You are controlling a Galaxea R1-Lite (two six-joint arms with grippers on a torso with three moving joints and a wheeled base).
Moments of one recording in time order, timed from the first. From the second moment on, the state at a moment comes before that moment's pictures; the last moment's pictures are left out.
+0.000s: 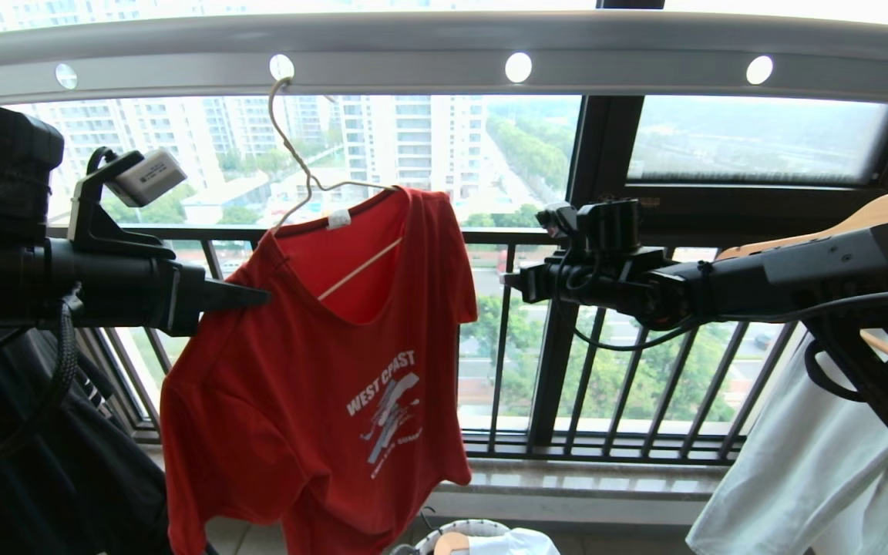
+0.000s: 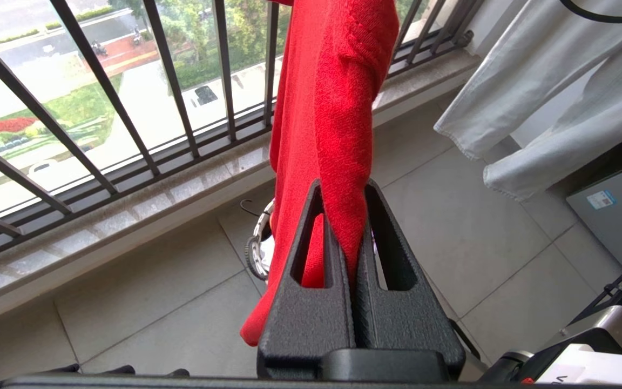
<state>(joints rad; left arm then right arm) -0.10 1.47 -1.18 0.22 -0.57 0.13 0.33 2.26 -1.67 -0.31 0.16 0.00</state>
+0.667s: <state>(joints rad) -0.10 1.48 -1.18 0.22 -0.57 0.13 0.53 2.00 -1.49 -0.42 0.03 0.02</state>
